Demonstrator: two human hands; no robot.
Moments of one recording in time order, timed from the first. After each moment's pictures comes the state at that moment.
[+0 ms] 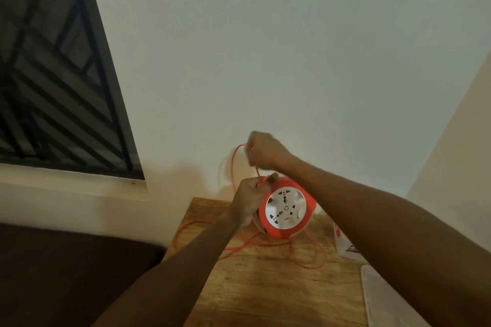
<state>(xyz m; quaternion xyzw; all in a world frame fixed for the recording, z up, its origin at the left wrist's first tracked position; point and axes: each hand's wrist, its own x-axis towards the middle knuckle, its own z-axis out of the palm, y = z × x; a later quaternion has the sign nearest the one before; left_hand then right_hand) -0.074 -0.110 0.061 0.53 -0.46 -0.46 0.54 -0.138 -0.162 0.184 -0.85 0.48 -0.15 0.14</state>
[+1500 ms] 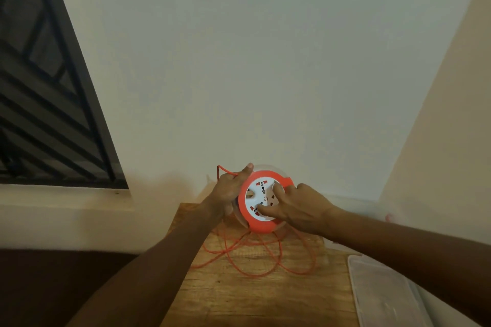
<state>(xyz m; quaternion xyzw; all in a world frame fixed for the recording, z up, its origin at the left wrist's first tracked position) -0.048 -0.131 0.068 0.53 -0.43 -0.54 0.50 -0.263 -0.109 0.112 -0.92 0.23 0.11 -0.29</state>
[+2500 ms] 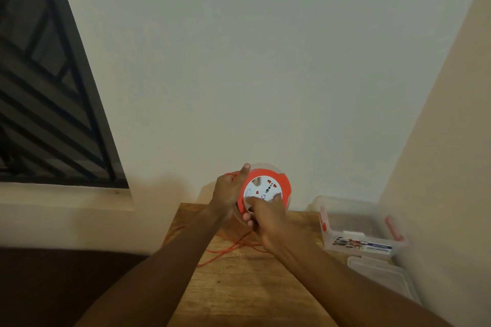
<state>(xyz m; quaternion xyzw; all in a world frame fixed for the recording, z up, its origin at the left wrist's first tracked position) -0.055 -0.120 0.067 0.54 -0.43 -0.45 0.57 -0.170 -0.076 0.084 -0.36 0.52 -0.44 0.64</state>
